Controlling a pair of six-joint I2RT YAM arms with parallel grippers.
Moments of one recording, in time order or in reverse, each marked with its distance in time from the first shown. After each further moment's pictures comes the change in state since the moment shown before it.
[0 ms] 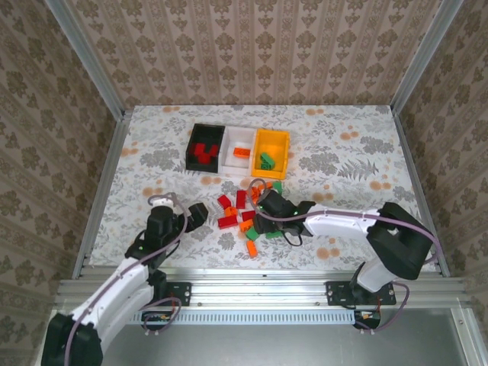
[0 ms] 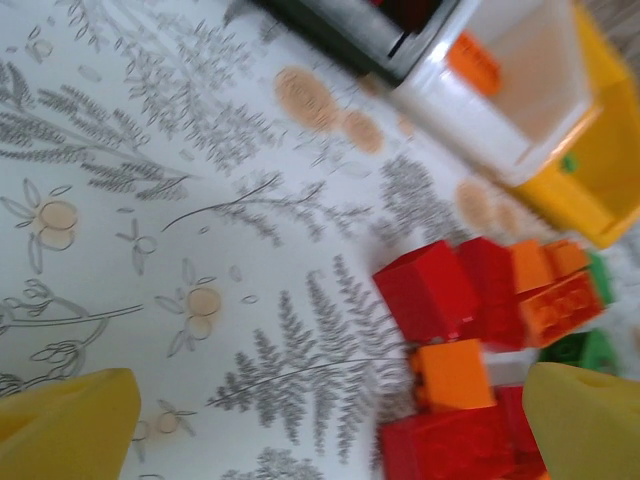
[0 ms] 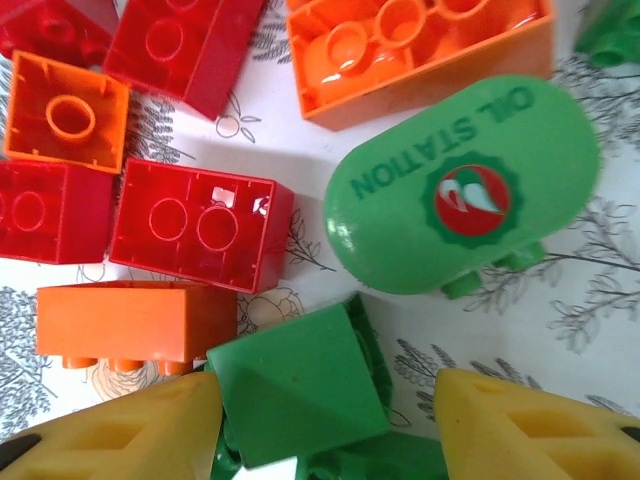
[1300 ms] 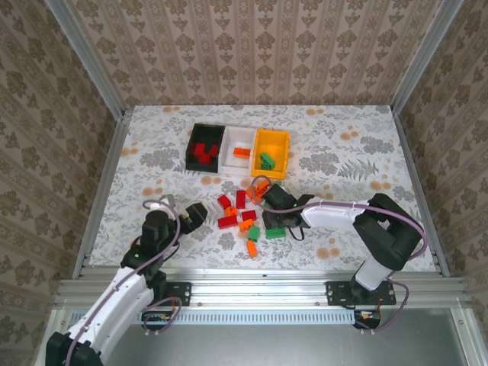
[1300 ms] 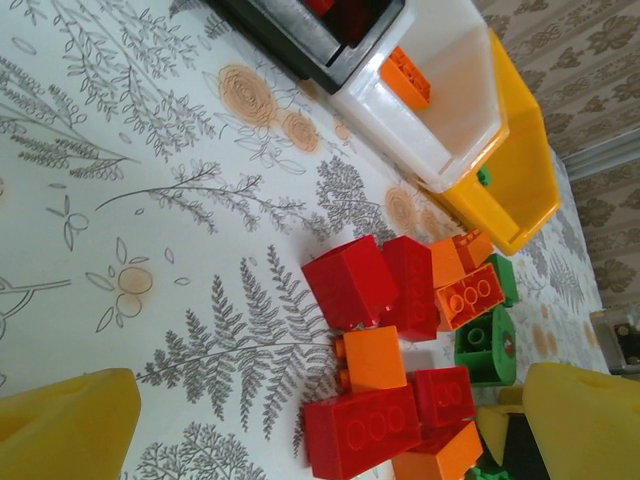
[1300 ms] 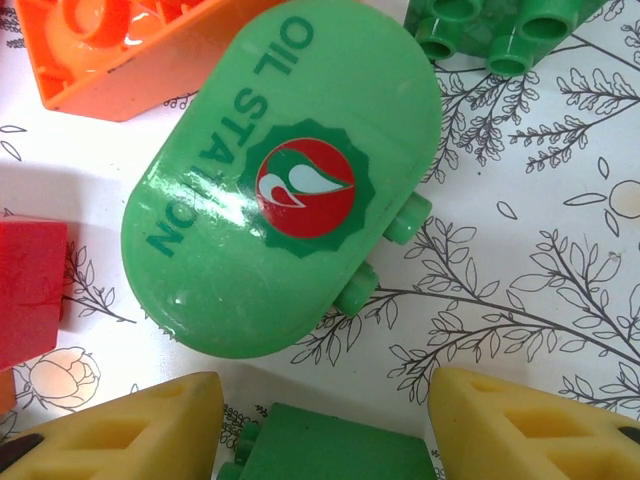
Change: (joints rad) left arm 0.000 -0.106 -0.007 -0.043 0.068 -0.096; right arm -0.102 0.071 0.007 -0.044 0.050 -0.074
